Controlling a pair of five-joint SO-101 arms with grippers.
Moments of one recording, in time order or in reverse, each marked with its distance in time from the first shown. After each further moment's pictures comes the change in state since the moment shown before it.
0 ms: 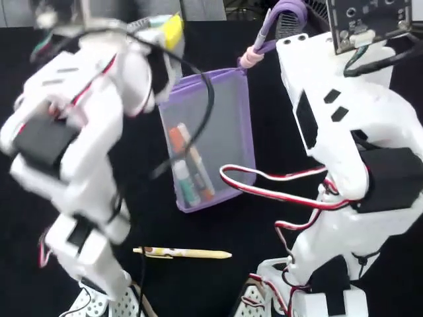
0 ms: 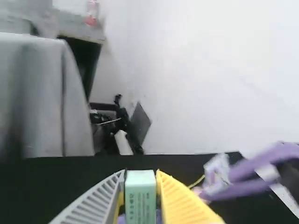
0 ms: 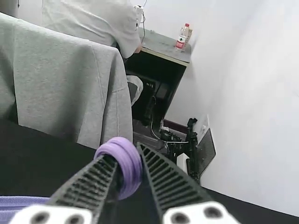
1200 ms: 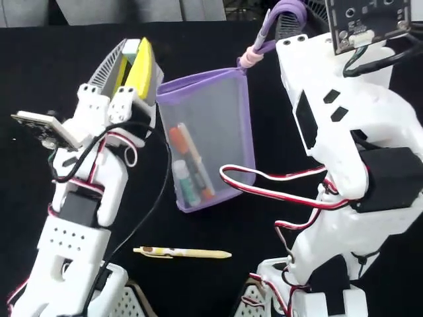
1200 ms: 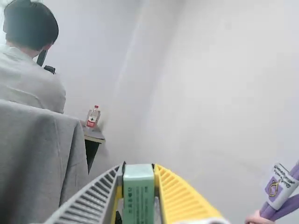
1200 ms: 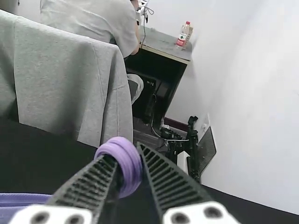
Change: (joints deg) left arm -7.9 -65.7 138.5 -103.9 0.2; right arm 0.0 0.0 0.0 0.4 0.0
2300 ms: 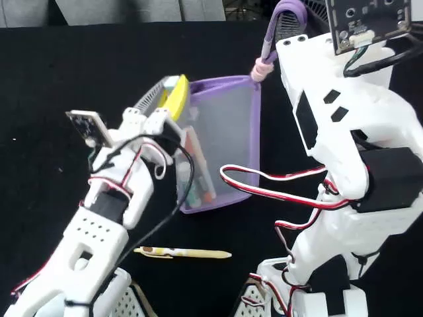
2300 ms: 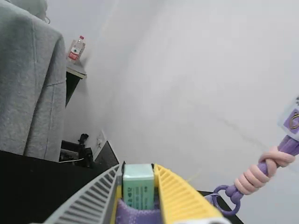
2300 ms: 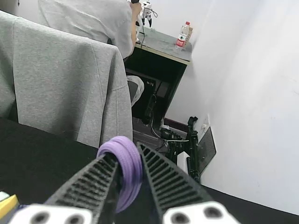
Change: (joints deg) left arm 8.1 4.9 14.0 -7.0 10.5; right arm 0.0 0.0 0.0 0.0 0.0
